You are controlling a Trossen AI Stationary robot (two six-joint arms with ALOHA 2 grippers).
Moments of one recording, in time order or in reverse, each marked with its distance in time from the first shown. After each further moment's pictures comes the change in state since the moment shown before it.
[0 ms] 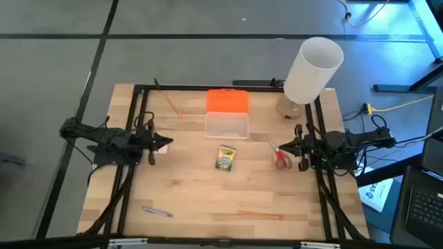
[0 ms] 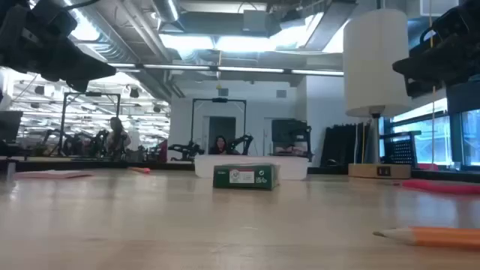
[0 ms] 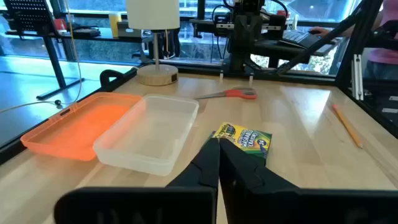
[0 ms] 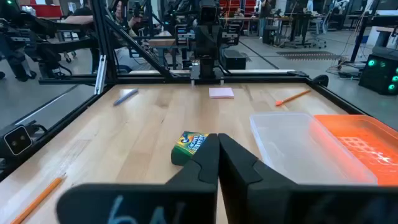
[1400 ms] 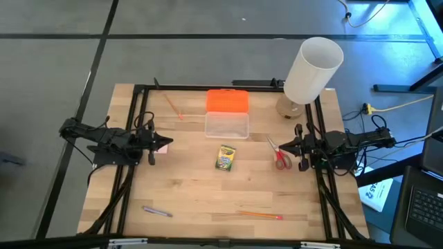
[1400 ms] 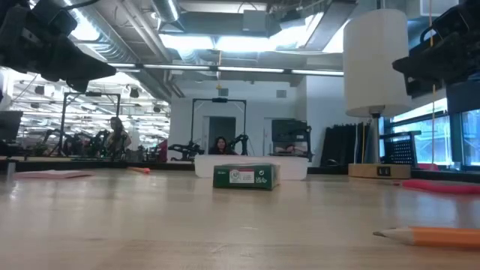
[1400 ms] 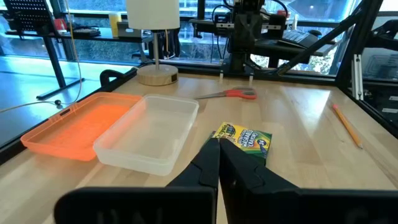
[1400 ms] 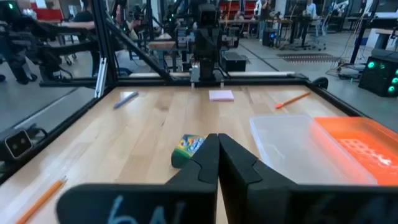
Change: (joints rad) left arm 0.000 0.000 0.000 0.000 0.000 0.000; right arm 0.000 0.000 0.000 0.019 0.001 0.000
